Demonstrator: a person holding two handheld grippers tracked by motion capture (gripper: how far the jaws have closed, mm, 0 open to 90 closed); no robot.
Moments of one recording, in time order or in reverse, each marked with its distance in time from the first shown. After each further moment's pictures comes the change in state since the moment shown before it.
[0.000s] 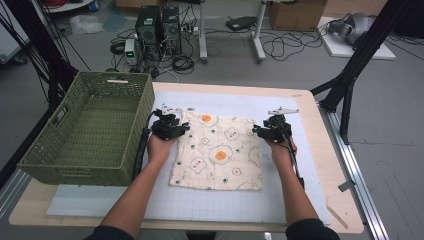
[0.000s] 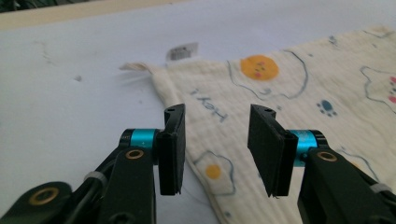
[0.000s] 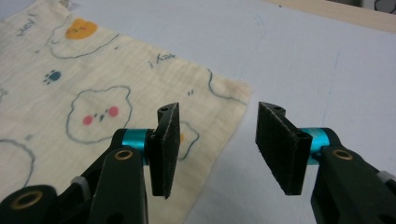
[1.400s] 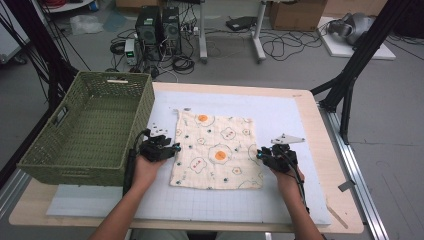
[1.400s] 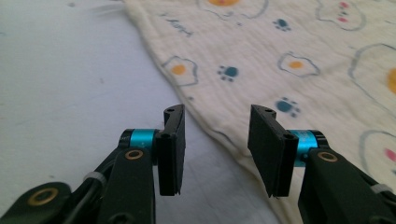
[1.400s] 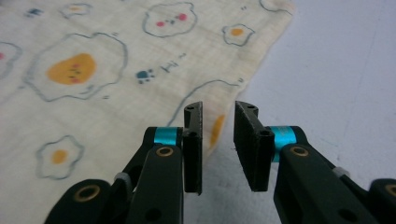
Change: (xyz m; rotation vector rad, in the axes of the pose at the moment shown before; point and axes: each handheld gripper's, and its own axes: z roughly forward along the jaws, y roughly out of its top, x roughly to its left) left arm -0.008 -0.047 -0.052 0.061 -0.052 0.043; right arm 0.039 -0.060 -0.055 0.028 0.062 -0.051
